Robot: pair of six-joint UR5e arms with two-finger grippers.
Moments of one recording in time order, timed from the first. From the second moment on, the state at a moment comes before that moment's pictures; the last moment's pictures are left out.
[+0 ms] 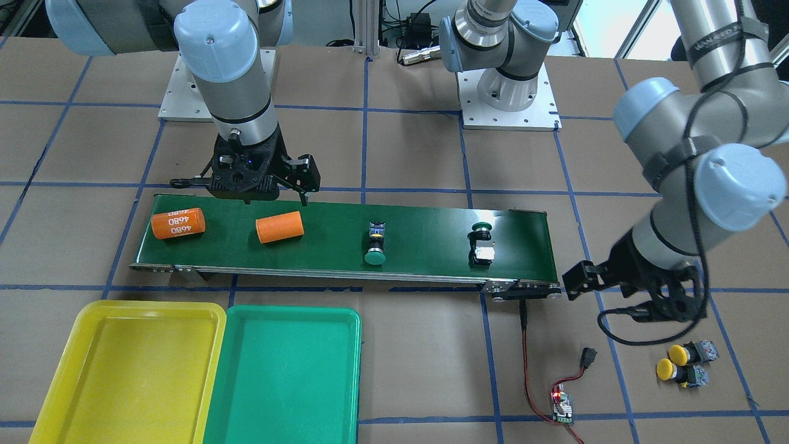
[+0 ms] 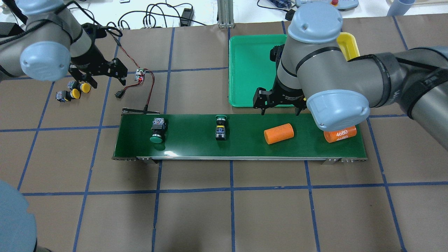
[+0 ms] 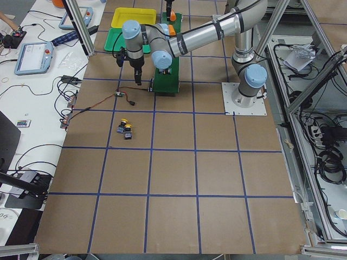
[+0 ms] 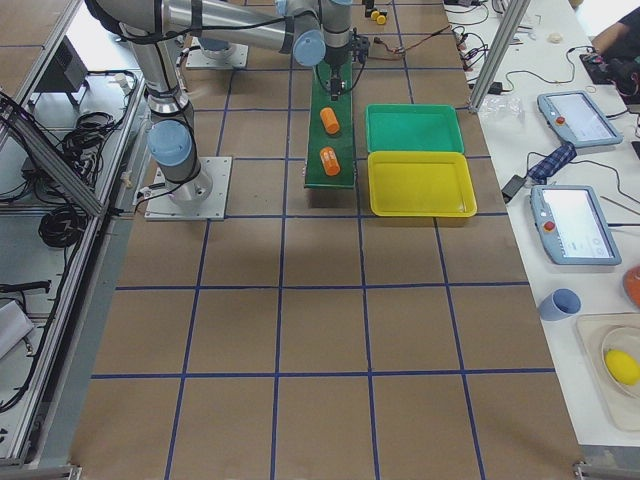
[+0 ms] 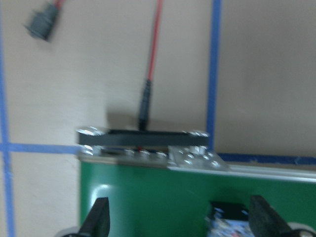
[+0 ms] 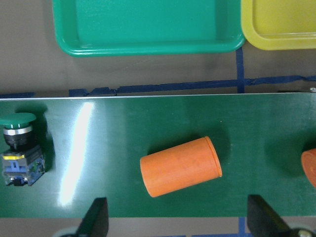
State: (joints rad) left arm -1.31 -1.97 -1.48 -1.26 1.56 0.24; right arm 1.78 -1.48 1.82 -1.96 -1.54 0.26
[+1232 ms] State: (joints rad) left arm -1.11 -2.32 -1.23 -1.22 1.55 1.44; right arm 1.94 -1.31 1.81 -2.11 -1.53 0.55
